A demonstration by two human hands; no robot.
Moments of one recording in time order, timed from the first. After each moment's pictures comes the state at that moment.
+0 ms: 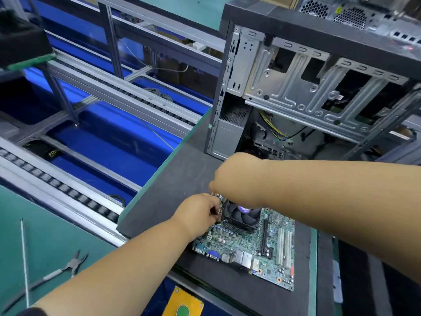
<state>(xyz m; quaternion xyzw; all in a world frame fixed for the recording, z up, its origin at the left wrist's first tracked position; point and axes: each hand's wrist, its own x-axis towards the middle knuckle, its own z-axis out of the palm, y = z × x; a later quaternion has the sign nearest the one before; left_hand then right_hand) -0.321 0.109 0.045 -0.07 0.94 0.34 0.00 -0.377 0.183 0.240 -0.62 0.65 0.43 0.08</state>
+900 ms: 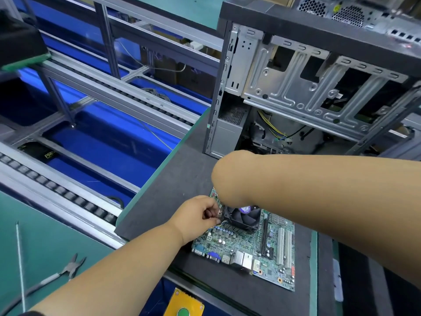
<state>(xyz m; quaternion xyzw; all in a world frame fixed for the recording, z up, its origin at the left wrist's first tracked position) -0.312 0.107 0.031 -0.08 0.86 0.50 -0.01 -0.374 0.168 0.239 -0.55 0.70 0.44 0.12</state>
